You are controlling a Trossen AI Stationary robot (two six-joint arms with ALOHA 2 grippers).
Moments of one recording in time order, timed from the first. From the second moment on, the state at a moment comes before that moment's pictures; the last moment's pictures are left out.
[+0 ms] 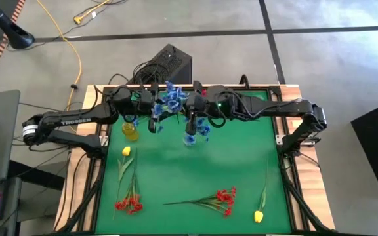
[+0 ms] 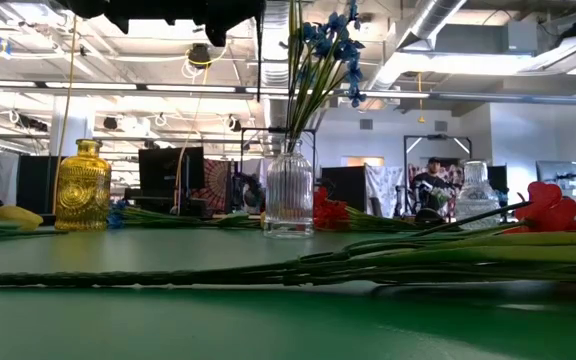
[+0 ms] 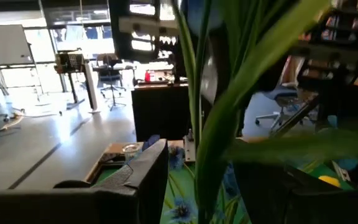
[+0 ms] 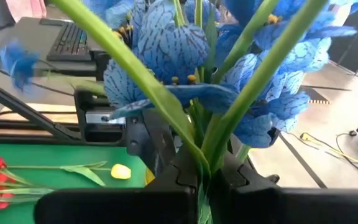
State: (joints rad) left arm 0.36 1.14 0.80 0.40 0.35 0.04; right arm -0.05 1.65 1.64 -0.18 0.16 -0.15
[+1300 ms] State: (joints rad) left arm 0.40 1.17 0.79 0.49 0.41 -0.04; right arm -0.03 1.51 1.64 -0.62 0.16 0.03
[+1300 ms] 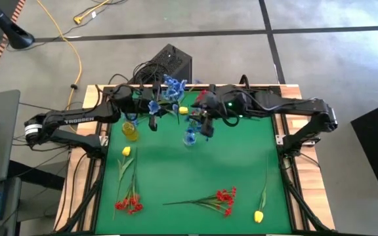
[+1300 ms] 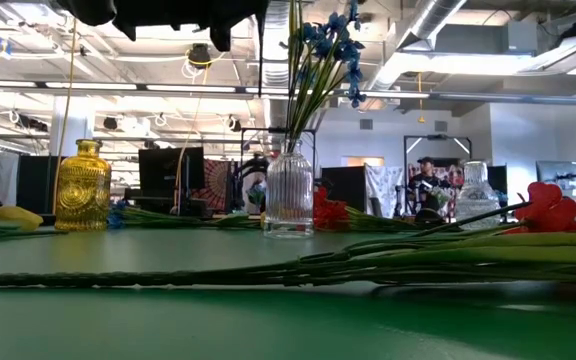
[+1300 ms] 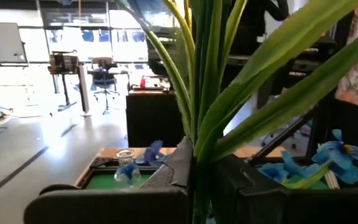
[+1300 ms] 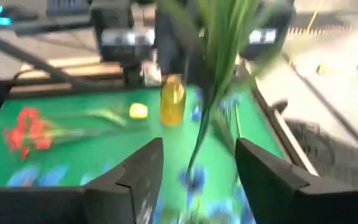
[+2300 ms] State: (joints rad) left arm 0.26 1.39 0.47 1.31 0.25 -0.09; right arm 0.52 1.13 0.88 -0.22 0.91 0.41
